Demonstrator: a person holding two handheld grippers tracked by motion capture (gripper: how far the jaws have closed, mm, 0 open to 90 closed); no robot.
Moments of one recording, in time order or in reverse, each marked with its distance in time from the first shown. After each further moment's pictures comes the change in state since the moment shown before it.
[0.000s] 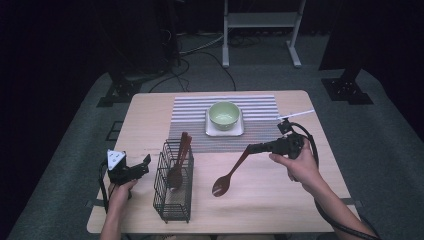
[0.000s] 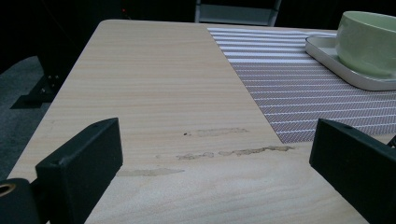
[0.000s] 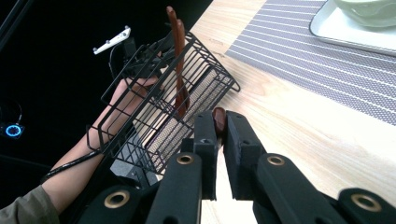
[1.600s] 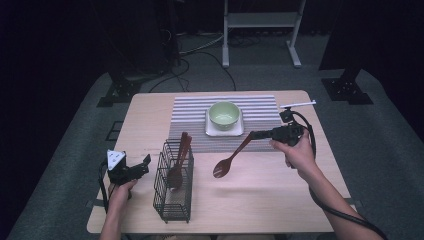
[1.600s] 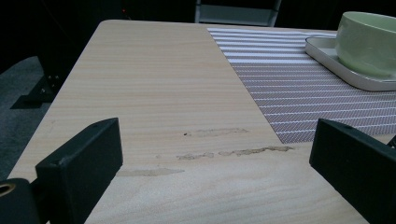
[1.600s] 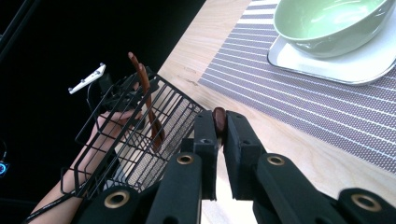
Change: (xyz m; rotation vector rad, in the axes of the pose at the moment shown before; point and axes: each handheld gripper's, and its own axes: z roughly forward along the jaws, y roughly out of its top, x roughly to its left) left arm 0.000 0.000 -0.001 0.002 -0.001 0.000; right arm -0.029 0.024 -0.001 -0.074 -0.050 0.077
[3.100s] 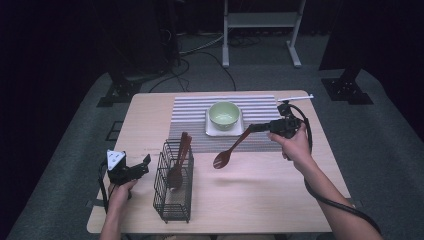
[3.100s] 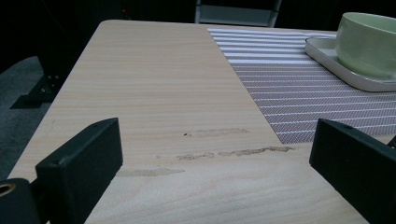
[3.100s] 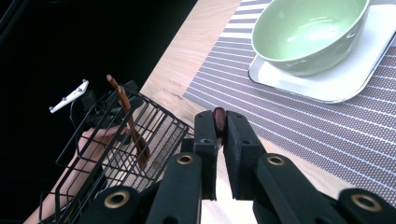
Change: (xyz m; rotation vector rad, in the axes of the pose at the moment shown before) left arm 0.000 0.000 0.000 -0.002 0.000 -0.001; right arm -0.011 0.019 0.007 -0.020 -0.044 0.024
